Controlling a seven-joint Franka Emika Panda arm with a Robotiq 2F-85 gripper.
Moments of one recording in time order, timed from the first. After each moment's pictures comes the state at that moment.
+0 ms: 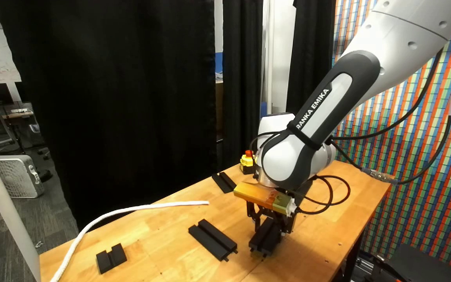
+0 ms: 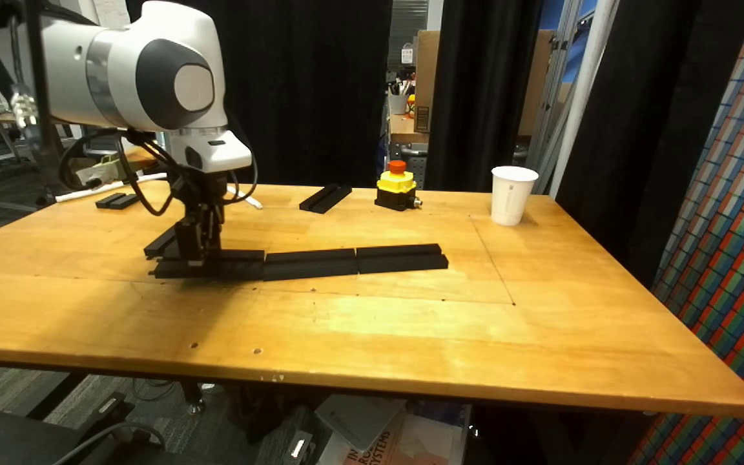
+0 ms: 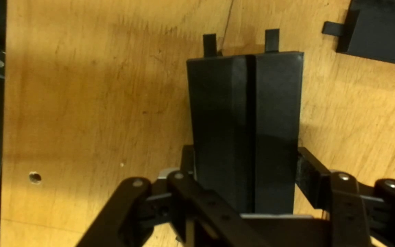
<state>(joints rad) 0.18 0.08 0.12 -2.57 0.14 2.64 1.37</state>
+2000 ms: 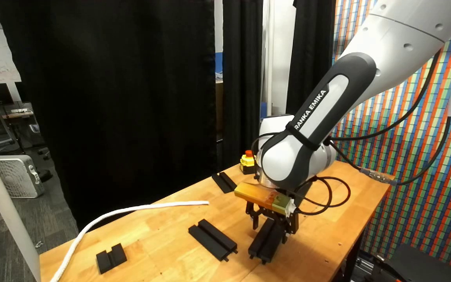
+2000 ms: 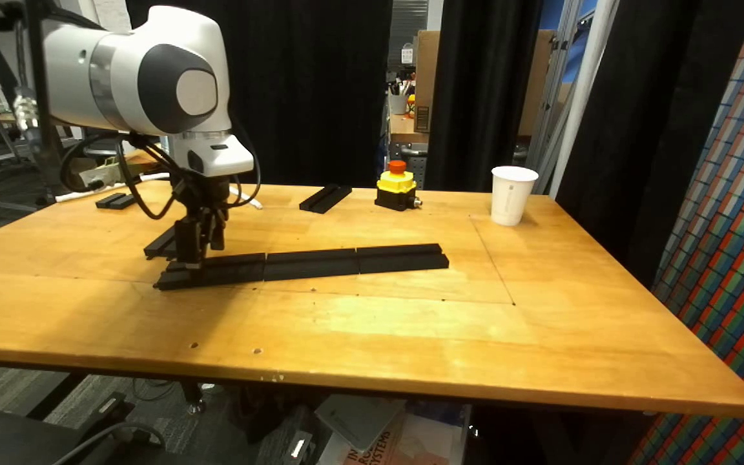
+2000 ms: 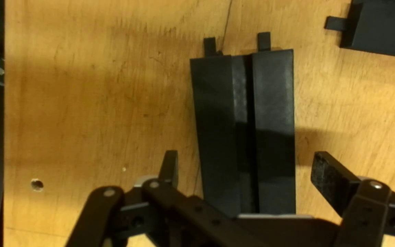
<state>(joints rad) 0.18 0.09 0.12 -2.57 0.17 2.64 1.37</state>
